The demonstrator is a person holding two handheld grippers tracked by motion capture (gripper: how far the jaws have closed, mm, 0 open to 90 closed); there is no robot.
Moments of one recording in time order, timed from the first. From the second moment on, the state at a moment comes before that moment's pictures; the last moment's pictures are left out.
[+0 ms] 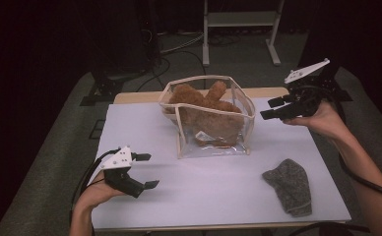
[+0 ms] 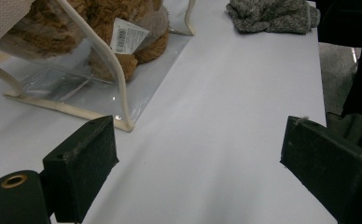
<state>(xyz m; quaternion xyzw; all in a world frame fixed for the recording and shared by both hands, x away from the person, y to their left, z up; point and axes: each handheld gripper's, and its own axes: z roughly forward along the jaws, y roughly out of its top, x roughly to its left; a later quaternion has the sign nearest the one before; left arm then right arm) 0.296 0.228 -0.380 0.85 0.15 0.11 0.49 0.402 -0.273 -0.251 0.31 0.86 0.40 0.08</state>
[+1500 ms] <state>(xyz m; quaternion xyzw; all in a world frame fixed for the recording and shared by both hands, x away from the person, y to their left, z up) 0.301 0.217 -0.381 0.86 0.14 0.10 0.49 0.348 -0.310 -0.348 0.35 0.85 0.40 0.06</state>
